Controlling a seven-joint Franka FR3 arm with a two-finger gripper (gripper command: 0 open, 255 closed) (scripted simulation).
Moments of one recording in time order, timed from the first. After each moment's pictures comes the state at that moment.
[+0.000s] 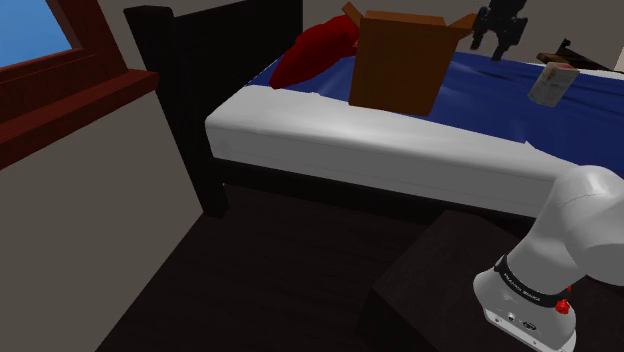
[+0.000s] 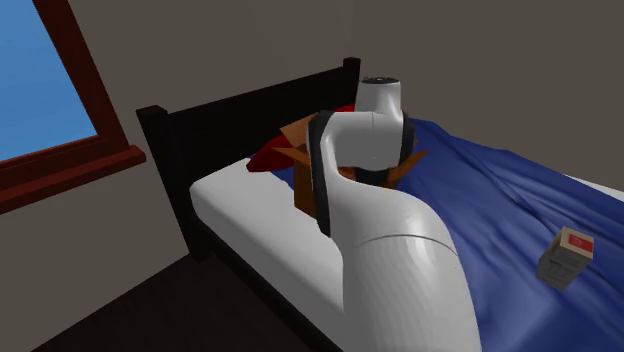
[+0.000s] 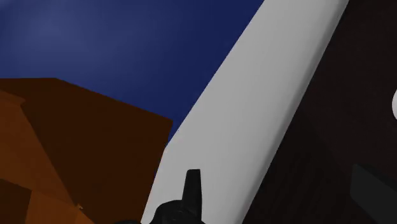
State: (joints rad) arm 0.34 -0.44 -0.74 -1.85 -0.35 1.56 -1.37
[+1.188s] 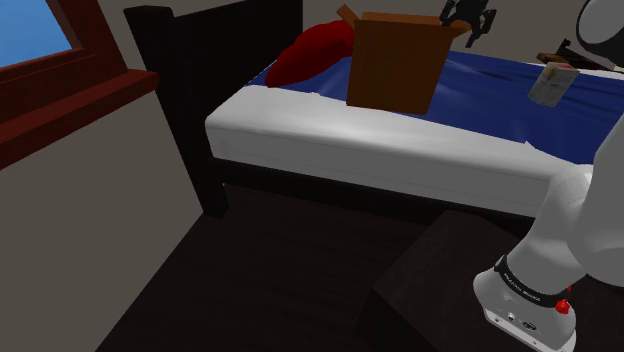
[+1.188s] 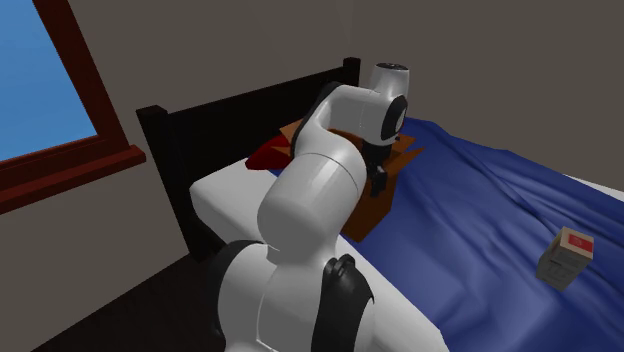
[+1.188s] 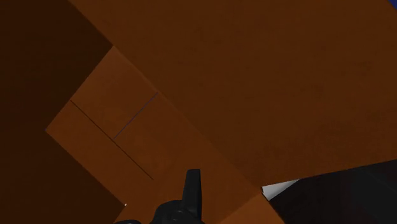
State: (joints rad) arm 0.43 0.14 -1.15 -1.45 0.18 1.59 -2.17
